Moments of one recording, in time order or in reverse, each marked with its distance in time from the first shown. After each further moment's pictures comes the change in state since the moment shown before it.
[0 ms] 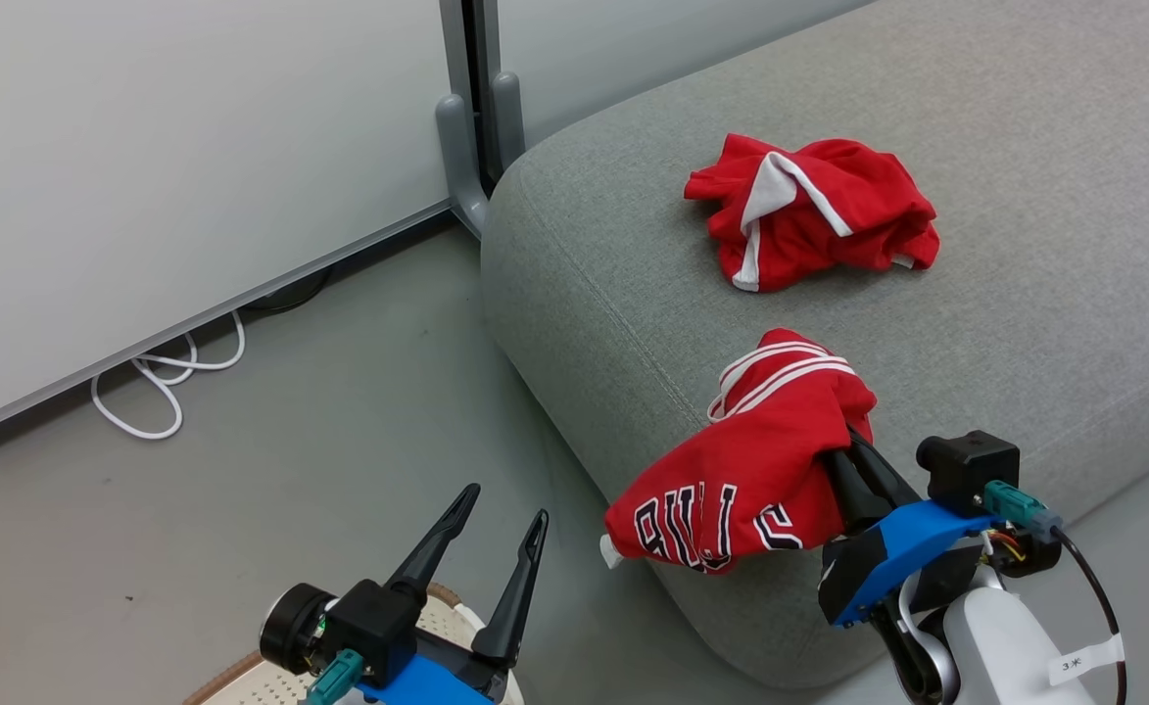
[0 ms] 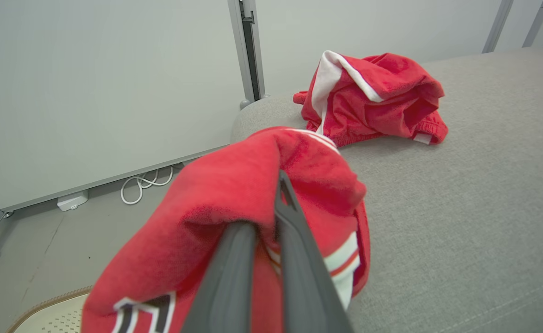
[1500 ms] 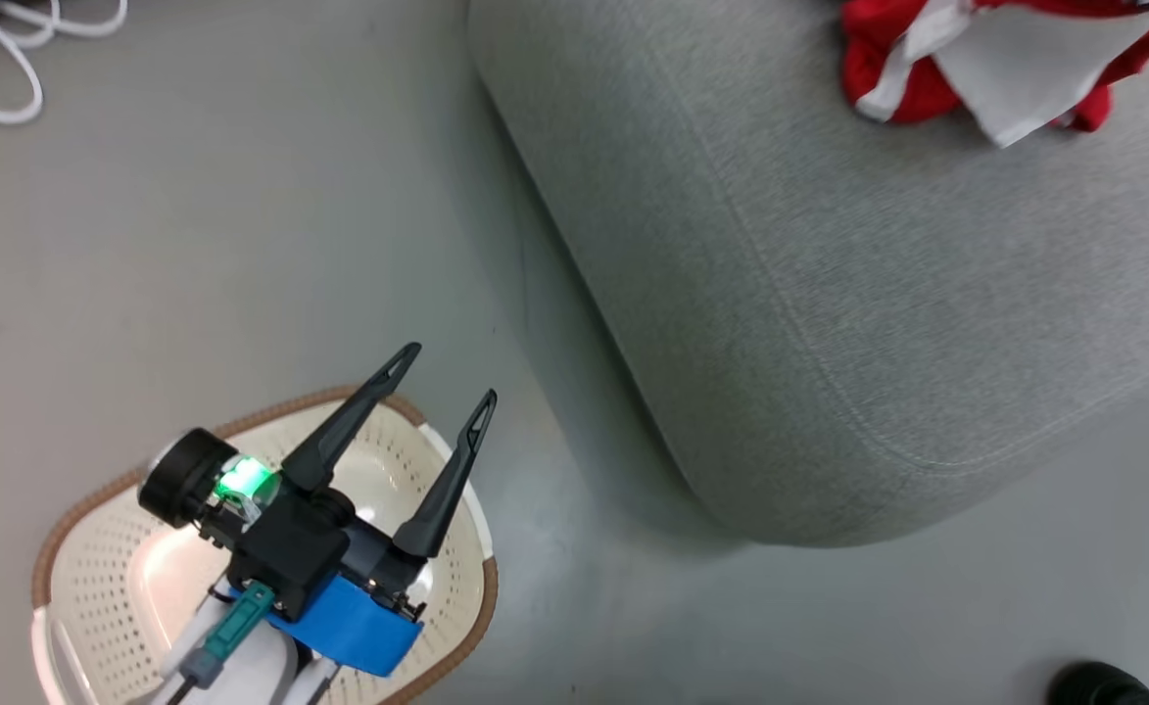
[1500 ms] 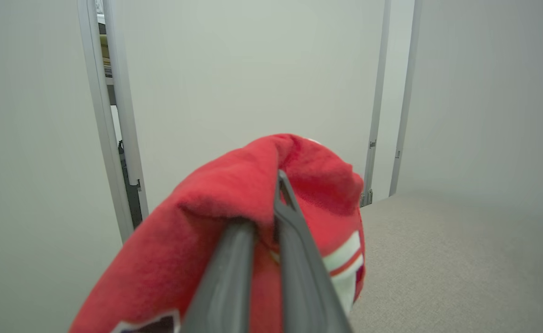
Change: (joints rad) left arm -0.165 0.233 -0.036 -0.212 0.072 0.000 -0.001; right arm -0.633 -0.170 -0.501 -0.089 0.062 0.000 0.054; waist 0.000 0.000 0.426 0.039
